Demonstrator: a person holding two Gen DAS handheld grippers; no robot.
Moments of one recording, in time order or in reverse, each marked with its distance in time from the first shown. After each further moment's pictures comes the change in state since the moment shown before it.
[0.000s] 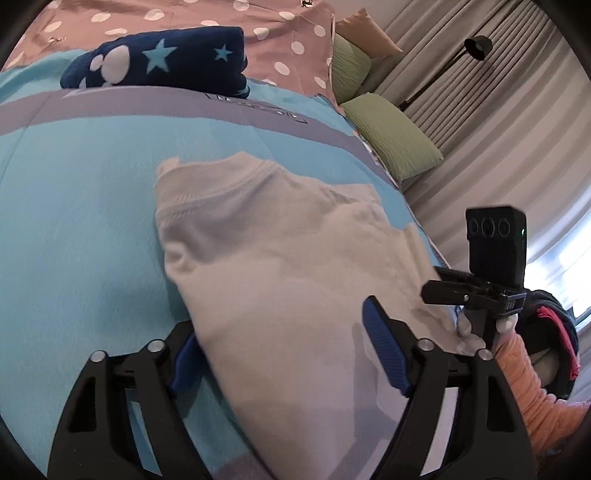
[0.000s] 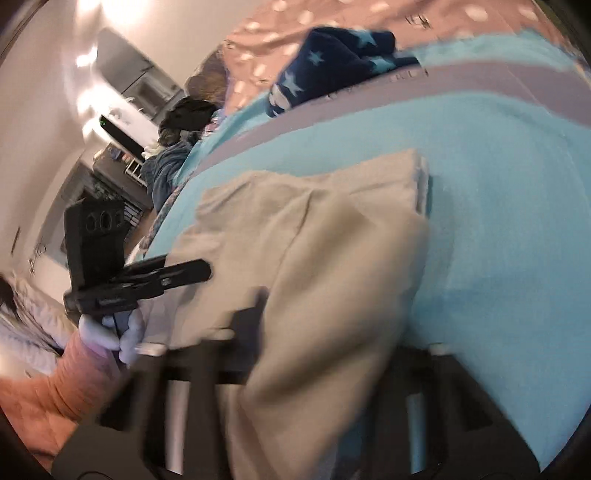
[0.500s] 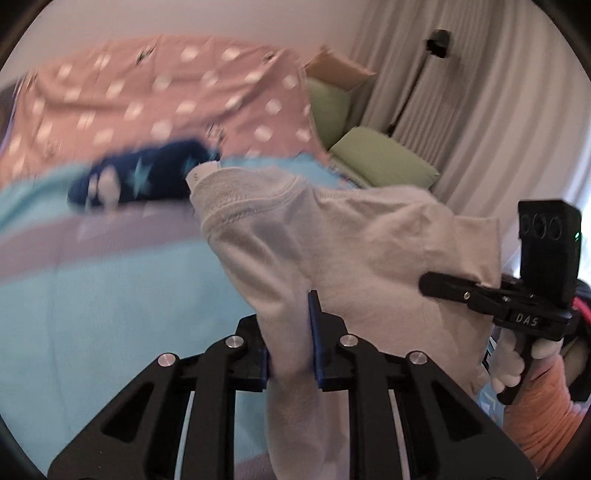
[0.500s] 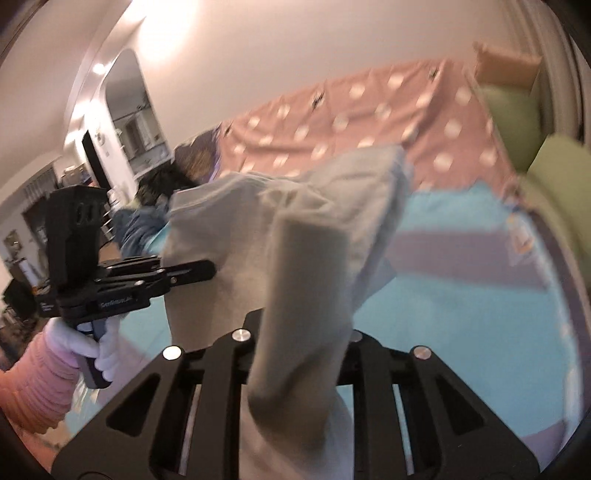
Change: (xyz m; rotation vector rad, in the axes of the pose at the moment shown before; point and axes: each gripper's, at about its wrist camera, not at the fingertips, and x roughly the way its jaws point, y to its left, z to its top) left arm -0.071 -0.098 0.049 0.241 -0.195 0.135; right arm -0.155 0.100 0.046 -0.222 -0.433 -0.283
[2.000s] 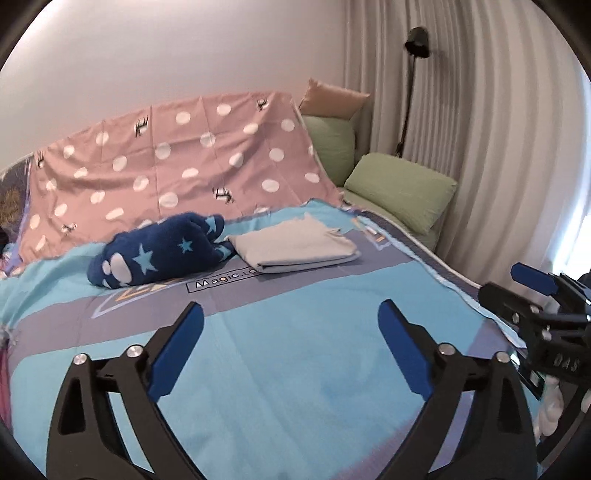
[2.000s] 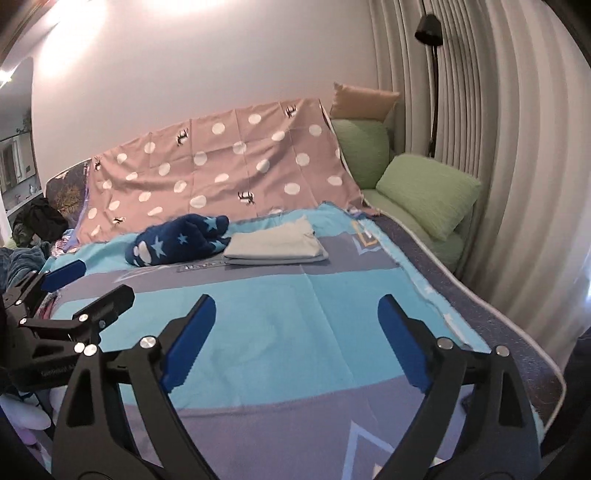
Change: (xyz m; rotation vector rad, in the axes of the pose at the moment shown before) left arm 0.010 -0.079 0.025 0.153 -0.155 0.171; right arm -0.084 0.047 -0.069 0.081 -0.126 -0.601
